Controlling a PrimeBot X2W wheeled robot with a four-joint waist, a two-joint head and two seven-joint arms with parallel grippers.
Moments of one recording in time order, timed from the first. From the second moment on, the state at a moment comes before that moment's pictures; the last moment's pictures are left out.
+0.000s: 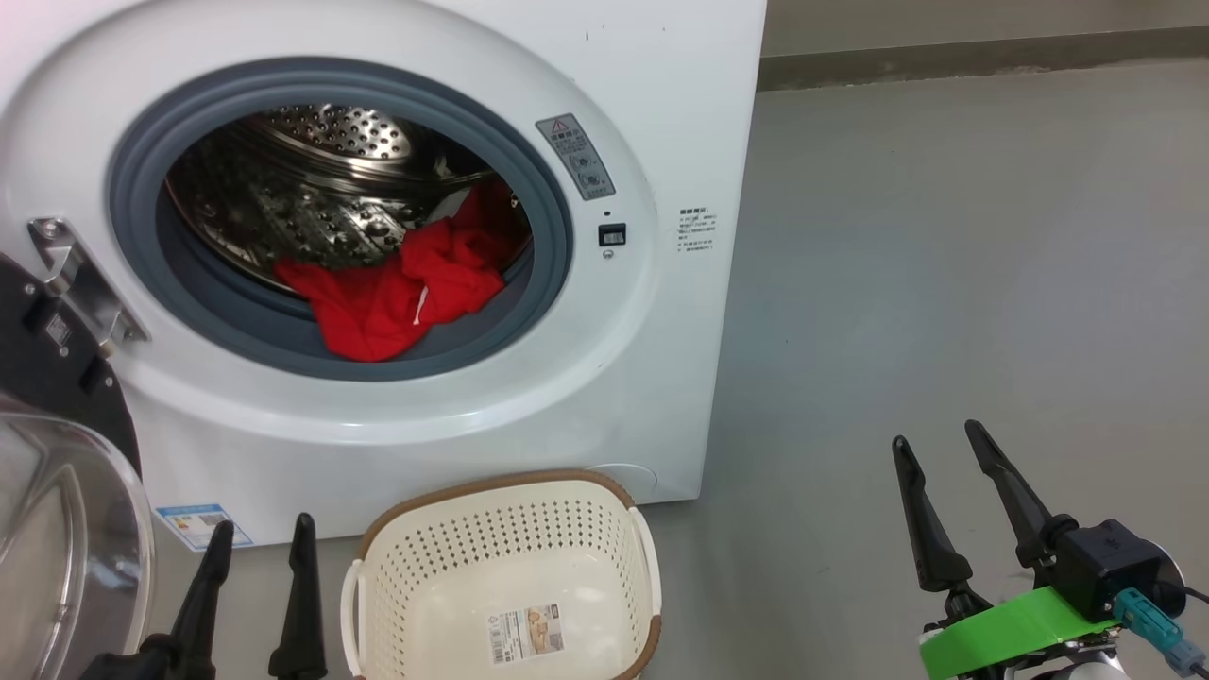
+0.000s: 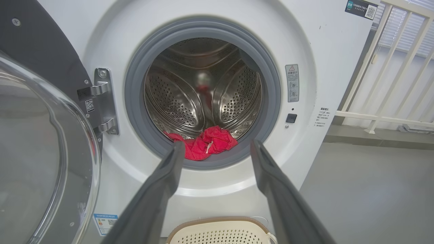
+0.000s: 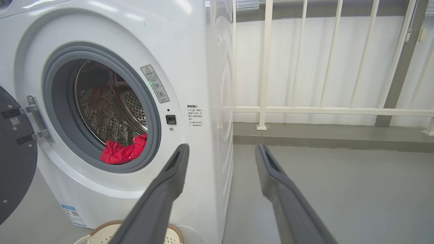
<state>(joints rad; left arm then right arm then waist) 0.07 0.10 0.02 0.00 -0.31 0.00 -0.20 0.00 -0.05 0.01 0.13 0.21 0.12 -0.25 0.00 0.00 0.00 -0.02</state>
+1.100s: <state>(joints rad) 0.00 0.09 -0.01 -0.04 -0.33 0.04 -0.20 -0.01 -0.05 0.02 0.12 0.22 0.12 -0.25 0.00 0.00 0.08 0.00</state>
